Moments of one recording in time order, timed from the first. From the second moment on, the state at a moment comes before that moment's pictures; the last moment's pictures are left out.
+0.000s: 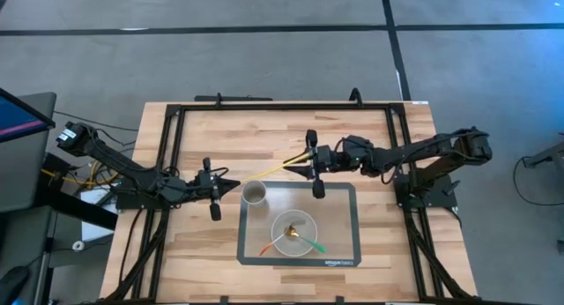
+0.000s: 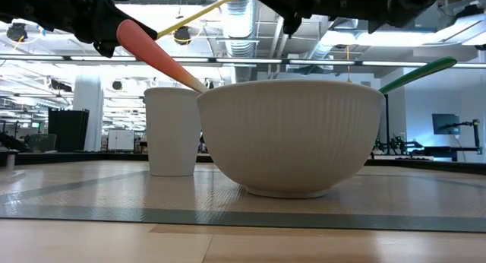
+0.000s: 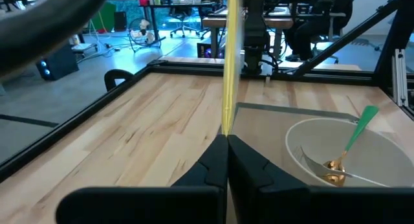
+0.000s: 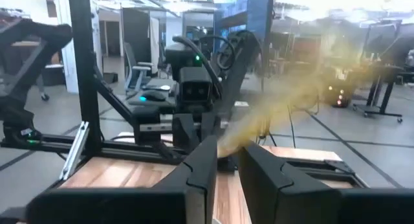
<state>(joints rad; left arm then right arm) -0.49 0.89 0.30 0.41 -0.72 -0.06 -0.02 1.44 0.75 0.78 -0.11 -0.05</state>
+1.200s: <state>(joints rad) -0.49 0.89 0.30 0.41 -0.72 -0.14 -0.01 1.43 0.75 0.81 -0.10 0.02</state>
